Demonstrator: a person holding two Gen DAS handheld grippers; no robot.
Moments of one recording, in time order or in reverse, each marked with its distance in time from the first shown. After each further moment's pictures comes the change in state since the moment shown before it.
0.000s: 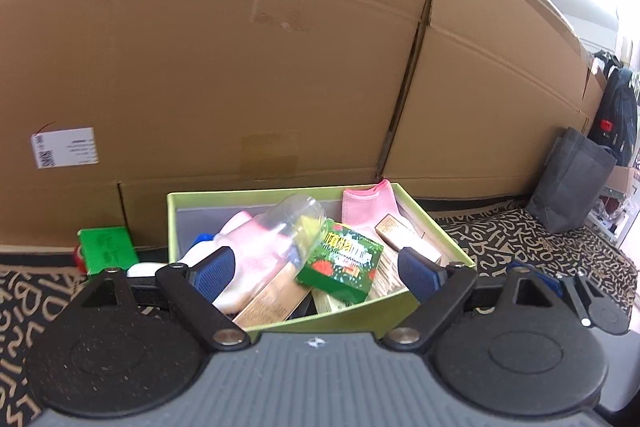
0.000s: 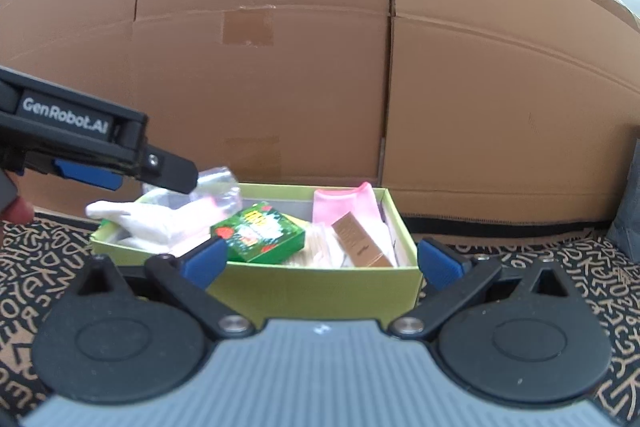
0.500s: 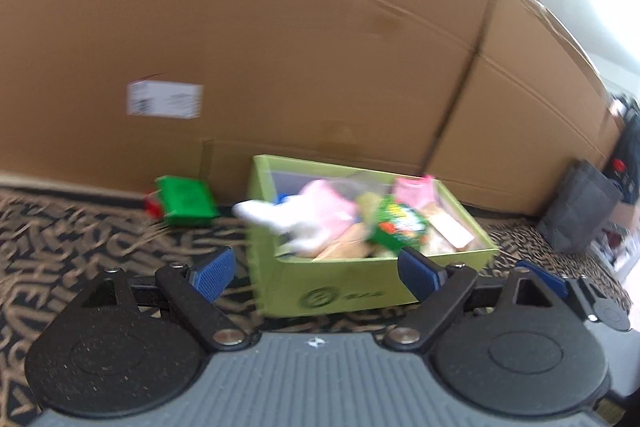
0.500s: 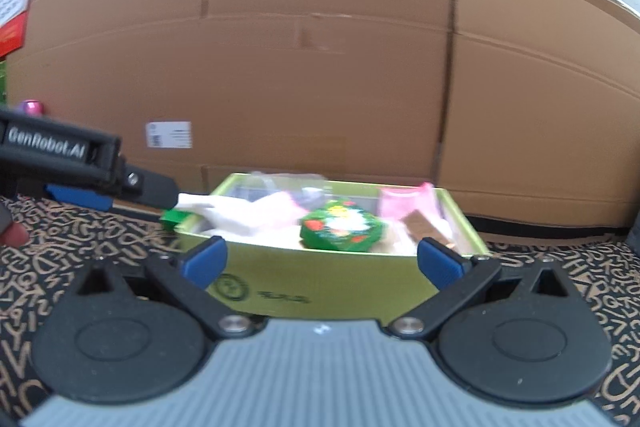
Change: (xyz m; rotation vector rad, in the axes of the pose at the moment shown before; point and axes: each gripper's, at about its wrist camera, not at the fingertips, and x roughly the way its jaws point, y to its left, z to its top) left arm -0.067 0.068 -0.041 -0.151 -0.022 0.065; right arm -0.025 0.064 0.006 -0.047 0.011 0.088
